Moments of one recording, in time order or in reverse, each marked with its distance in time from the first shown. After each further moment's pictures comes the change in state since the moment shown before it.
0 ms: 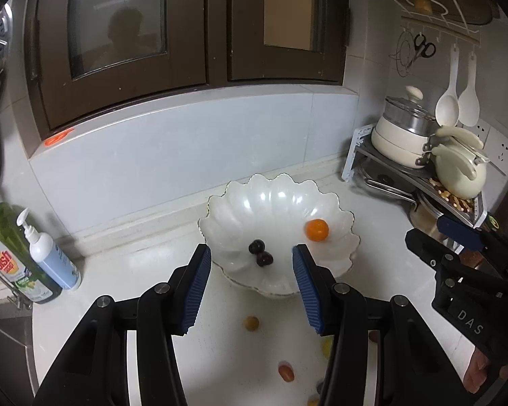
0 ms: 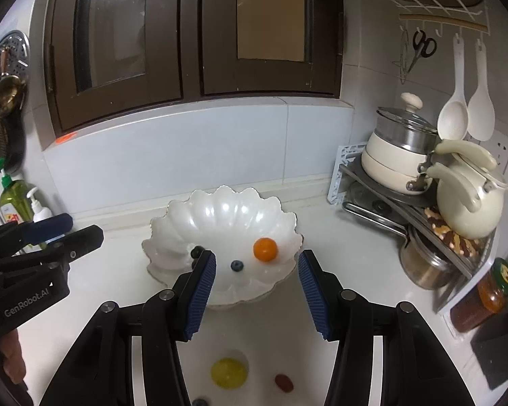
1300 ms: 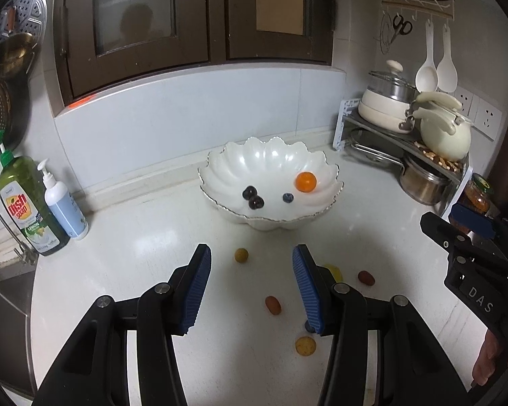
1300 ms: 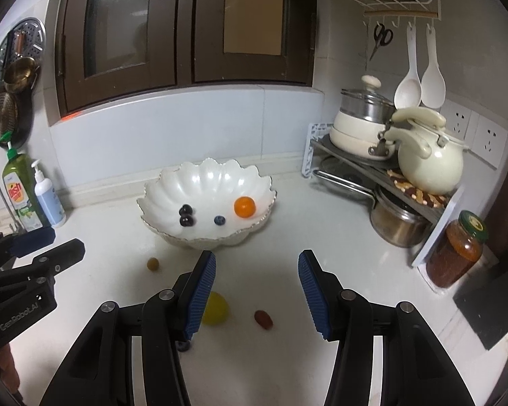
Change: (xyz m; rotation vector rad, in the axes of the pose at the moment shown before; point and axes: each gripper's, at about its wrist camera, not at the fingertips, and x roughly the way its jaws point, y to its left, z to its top) left arm -0.046 -0.025 -0.094 -0.002 0.020 0.026; right arm -0.056 -0.007 -0.080 0.011 -0.002 -0.072
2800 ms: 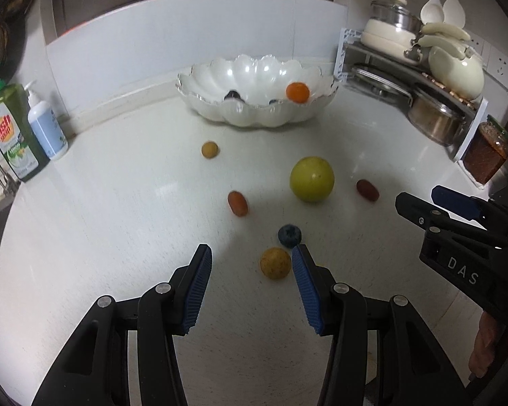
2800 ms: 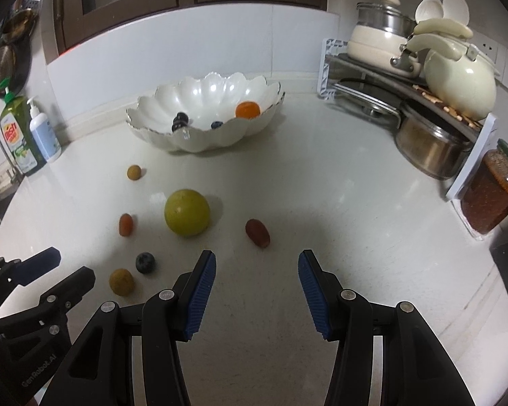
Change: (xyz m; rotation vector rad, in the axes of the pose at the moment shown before) left arm 0.053 -0.051 -0.107 -0.048 0.189 0.041; right arm 0.066 -0.023 -0.090 -0.029 0.224 0.093
